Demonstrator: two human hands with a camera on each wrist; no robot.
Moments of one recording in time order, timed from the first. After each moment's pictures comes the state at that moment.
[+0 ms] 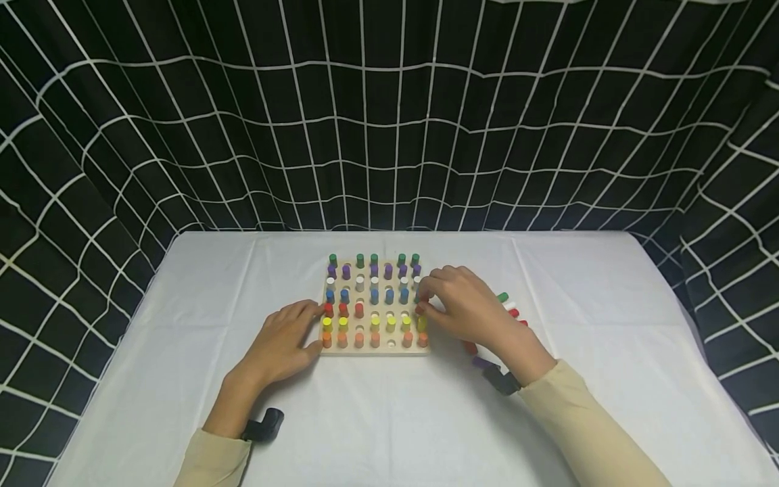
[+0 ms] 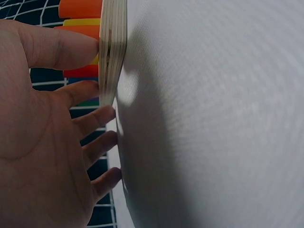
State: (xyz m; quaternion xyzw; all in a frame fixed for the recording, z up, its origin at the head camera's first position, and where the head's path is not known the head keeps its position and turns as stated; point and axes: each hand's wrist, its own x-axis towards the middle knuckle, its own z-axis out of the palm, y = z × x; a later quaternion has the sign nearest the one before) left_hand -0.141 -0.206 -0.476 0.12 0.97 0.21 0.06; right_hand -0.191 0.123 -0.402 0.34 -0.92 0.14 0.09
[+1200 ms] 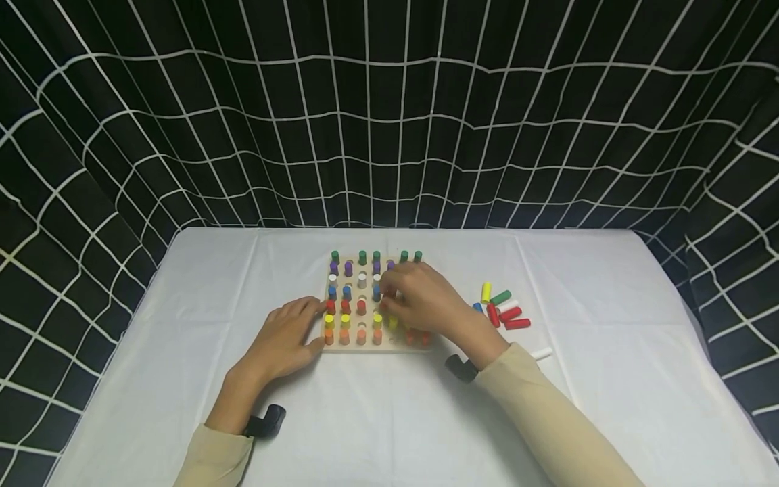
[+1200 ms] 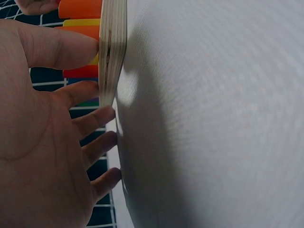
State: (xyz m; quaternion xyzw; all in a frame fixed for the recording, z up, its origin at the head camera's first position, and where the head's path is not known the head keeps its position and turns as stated) left_hand -0.142 -0.207 -0.475 0.13 0.97 0.21 0.05; right_hand -0.206 0.066 -0.408 0.36 -0.91 0.20 0.02
